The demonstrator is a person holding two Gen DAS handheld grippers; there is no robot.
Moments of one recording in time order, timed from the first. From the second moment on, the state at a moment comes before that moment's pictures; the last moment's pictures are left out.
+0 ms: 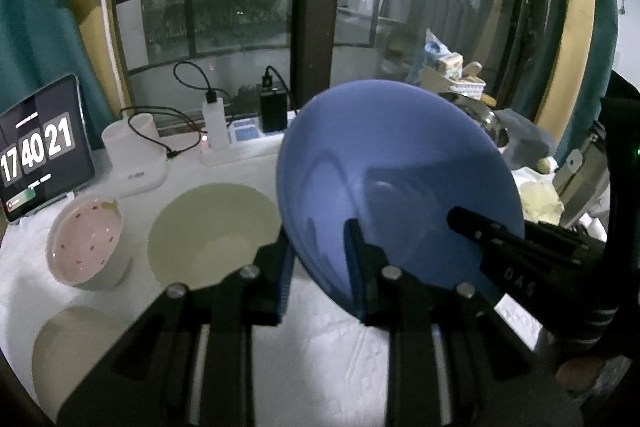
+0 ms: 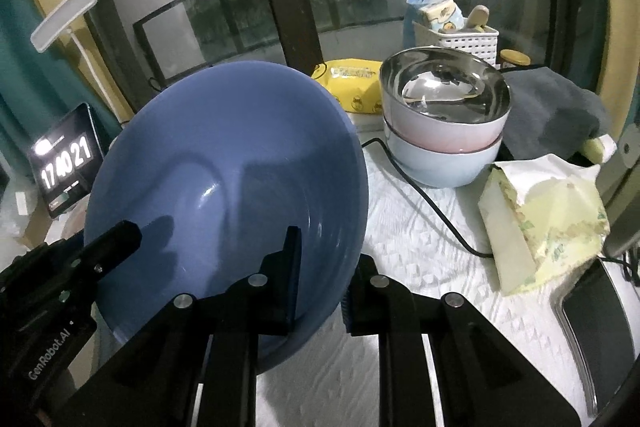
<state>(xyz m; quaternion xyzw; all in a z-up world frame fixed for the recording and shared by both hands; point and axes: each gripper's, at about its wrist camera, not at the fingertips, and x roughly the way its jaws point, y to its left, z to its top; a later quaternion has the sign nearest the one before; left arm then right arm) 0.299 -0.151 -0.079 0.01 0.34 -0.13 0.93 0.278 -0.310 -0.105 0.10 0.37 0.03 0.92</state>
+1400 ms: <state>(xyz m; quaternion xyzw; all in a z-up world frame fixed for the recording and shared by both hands) 0.213 -0.095 -0.117 -0.01 0.39 -0.12 0.91 0.199 -0.252 -0.129 0.11 0.42 0.04 0.90</state>
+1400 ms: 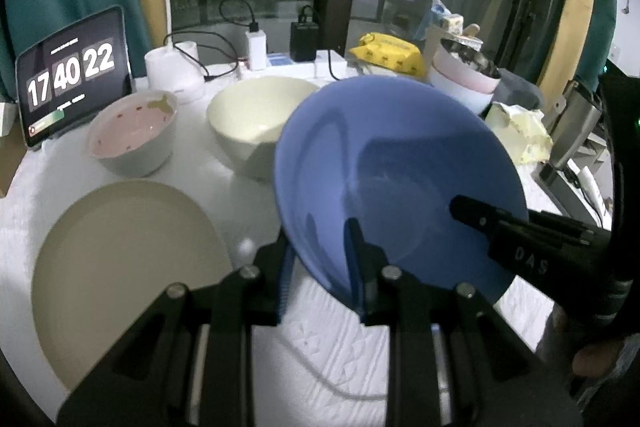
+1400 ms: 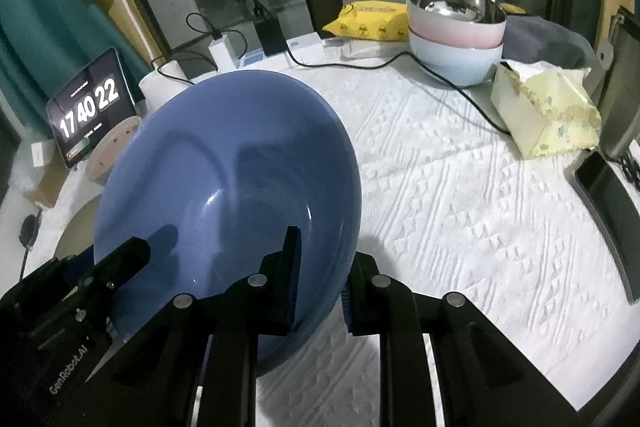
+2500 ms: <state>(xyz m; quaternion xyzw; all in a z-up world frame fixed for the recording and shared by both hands) 0.202 -0.085 -0.112 0.00 0.41 -0.15 0.90 0.182 -0.253 -0.100 0.09 0.40 0.00 0.91</state>
